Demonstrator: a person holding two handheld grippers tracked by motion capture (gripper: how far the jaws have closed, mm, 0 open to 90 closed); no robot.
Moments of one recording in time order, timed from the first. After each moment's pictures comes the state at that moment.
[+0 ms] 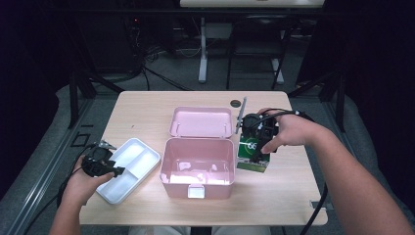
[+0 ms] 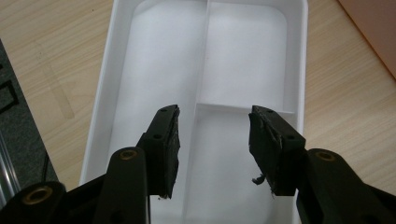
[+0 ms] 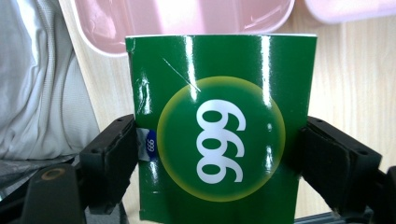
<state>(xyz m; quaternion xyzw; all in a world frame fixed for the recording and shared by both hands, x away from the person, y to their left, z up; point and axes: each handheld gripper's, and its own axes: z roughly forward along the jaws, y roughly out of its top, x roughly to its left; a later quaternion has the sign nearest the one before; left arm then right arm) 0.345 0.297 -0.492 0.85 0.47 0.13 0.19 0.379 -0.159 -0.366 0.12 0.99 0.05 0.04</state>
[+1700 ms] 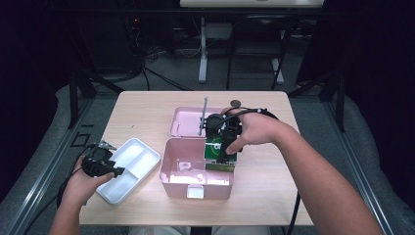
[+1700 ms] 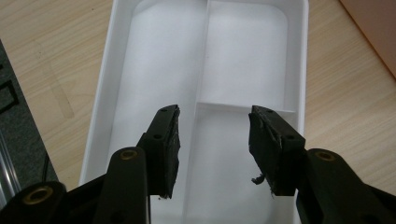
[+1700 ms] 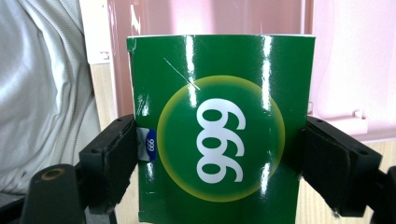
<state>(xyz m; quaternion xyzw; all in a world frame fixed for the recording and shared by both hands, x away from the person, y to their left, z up) 0.345 0.297 -0.493 0.85 0.47 0.13 0.19 0.376 -0.074 -0.359 0.06 0.99 0.08 0.04</state>
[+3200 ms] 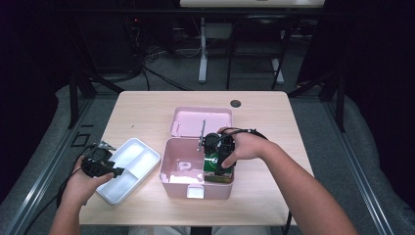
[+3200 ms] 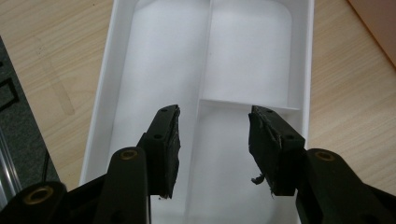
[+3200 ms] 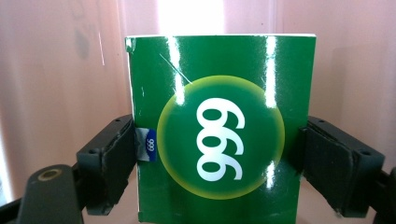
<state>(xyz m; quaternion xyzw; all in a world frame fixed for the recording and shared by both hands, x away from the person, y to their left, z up) 0.345 0.299 -0.496 0.85 0.47 0.13 0.19 0.393 -0.070 -0.454 0.07 0.99 0.08 0.01</state>
